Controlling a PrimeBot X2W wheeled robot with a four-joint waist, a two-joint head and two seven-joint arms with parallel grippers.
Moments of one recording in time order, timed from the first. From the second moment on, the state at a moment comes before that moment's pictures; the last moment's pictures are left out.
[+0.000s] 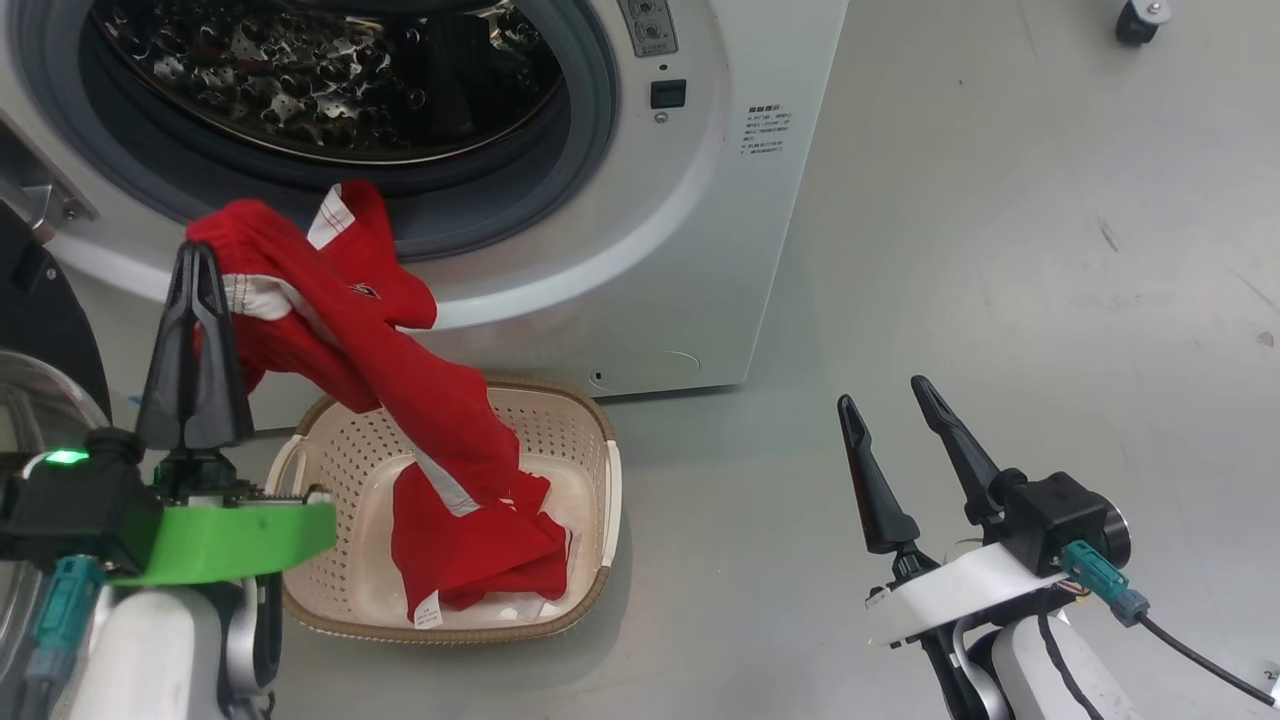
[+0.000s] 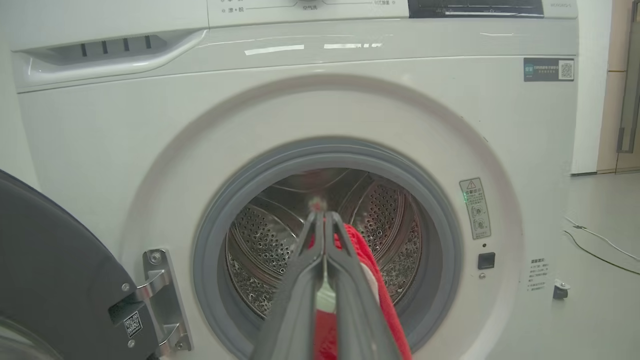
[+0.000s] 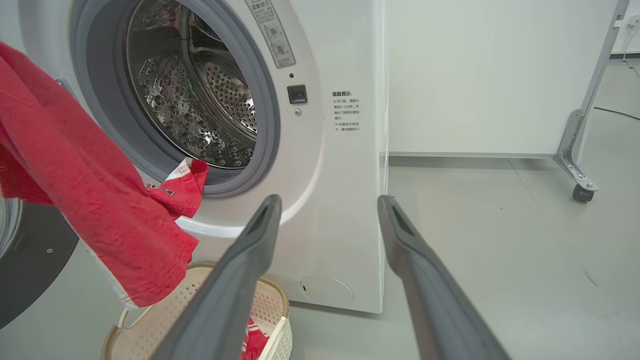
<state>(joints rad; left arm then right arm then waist) -0.20 0.13 -0.10 -0.14 -0.27 0.10 -0.24 -0.09 -0.05 0.30 0.14 0.29 0.05 -0.26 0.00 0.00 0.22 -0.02</state>
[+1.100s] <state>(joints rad) -0.15 0.08 -0.15 0.19 -0.29 0.09 -0.24 -0.13 -0.05 0.32 0.07 0.27 0.06 -0.26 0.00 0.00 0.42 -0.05</state>
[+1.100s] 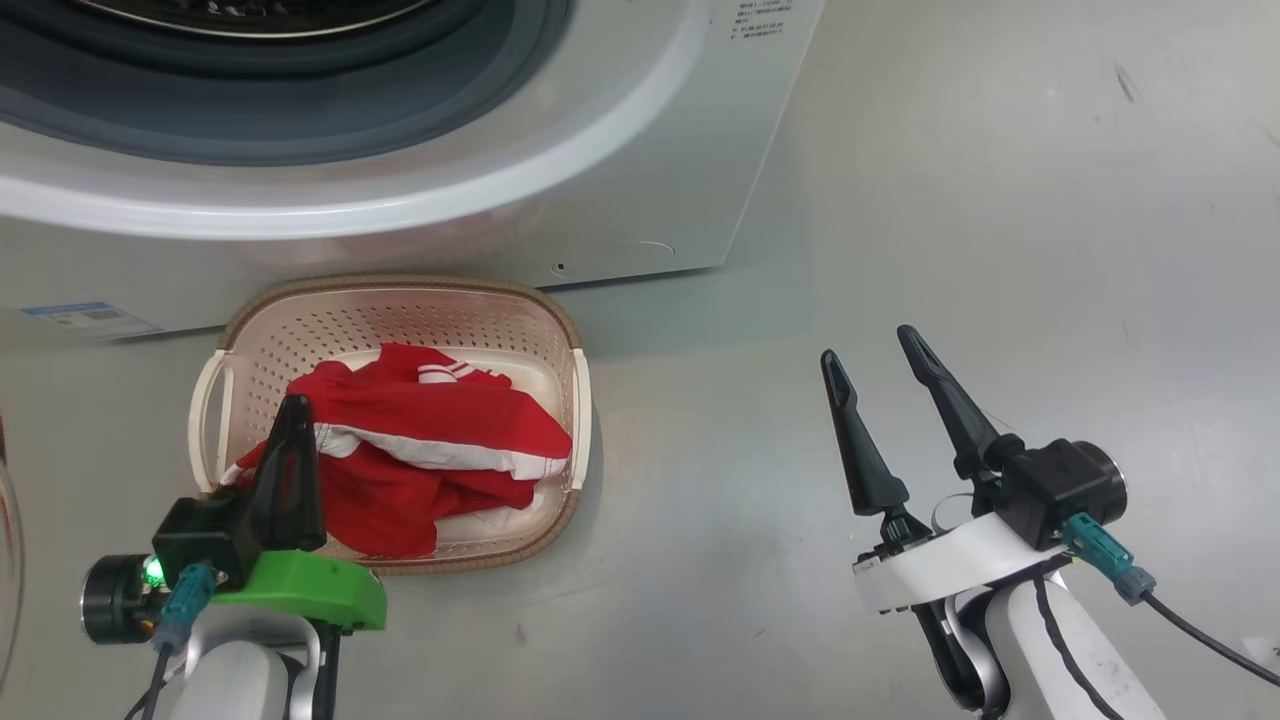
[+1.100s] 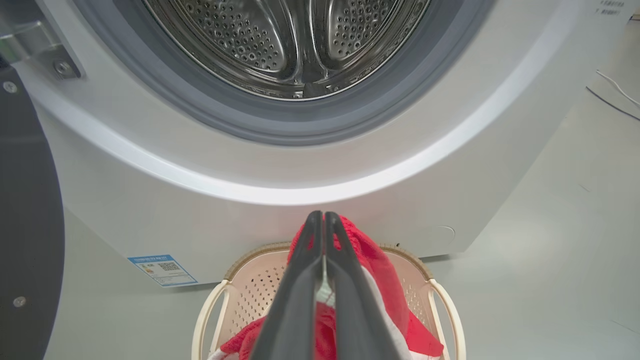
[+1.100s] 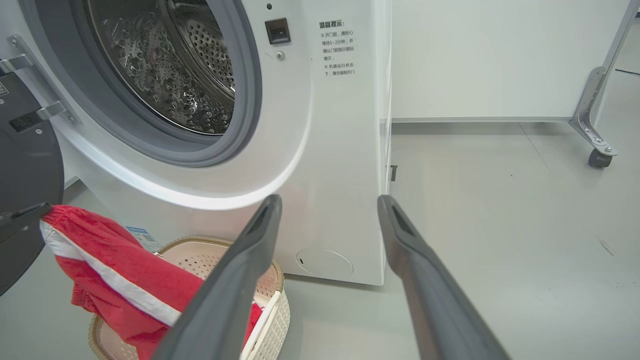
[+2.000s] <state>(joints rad) -0.47 0.06 -0.13 0.70 -0.39 0.02 -0.17 -0.25 -0.05 0.34 0.07 0.31 0.08 -0.26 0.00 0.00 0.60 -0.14</state>
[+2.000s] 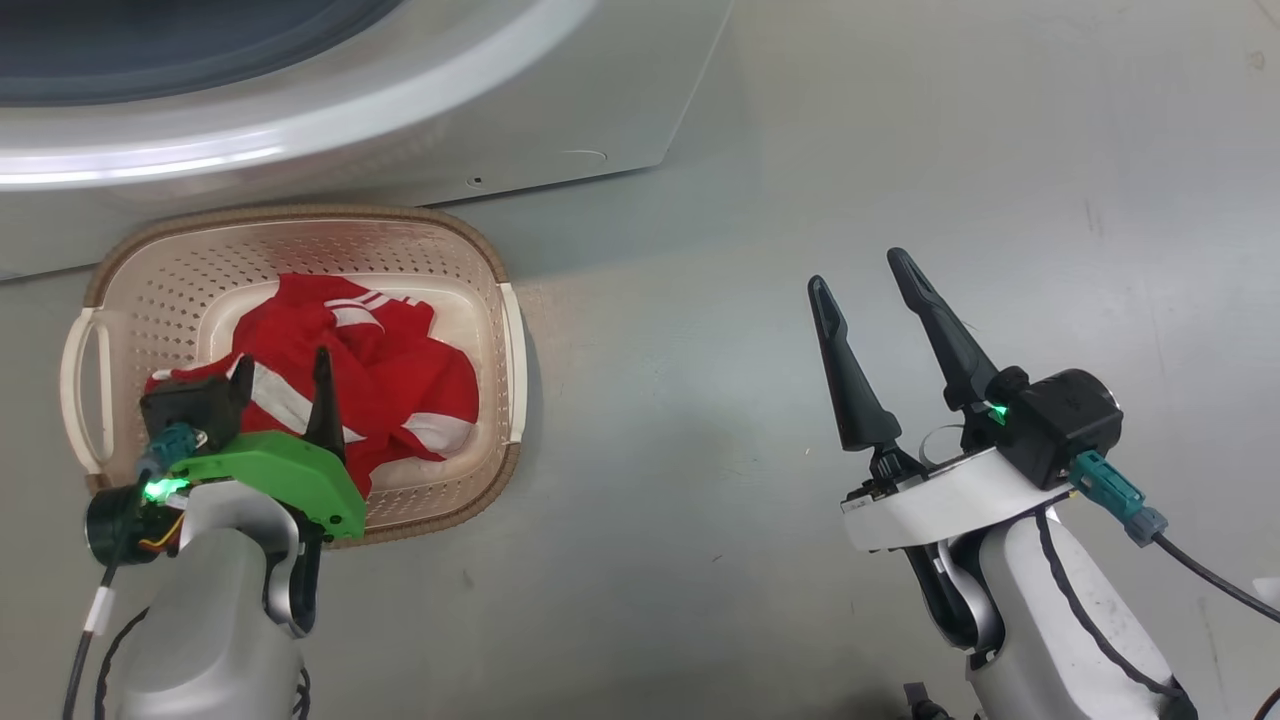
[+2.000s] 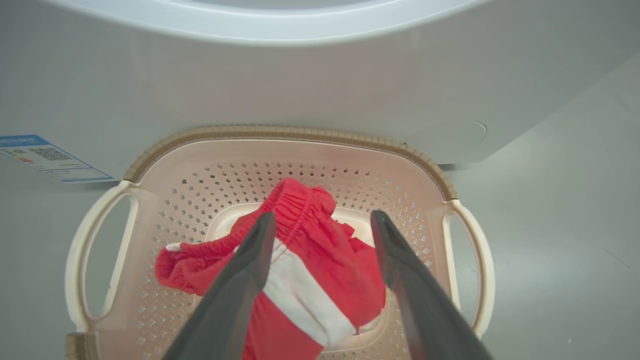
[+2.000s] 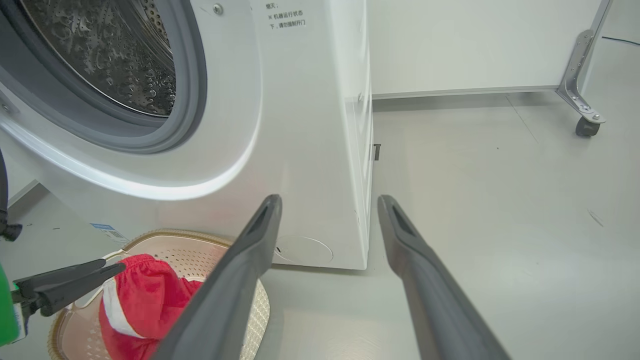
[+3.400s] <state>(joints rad) -0.42 0.04 -0.07 0.35 -0.29 0.00 -0.25 -0.20 -0.05 0.24 0.16 0.29 0.07 -0.26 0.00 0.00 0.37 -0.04</state>
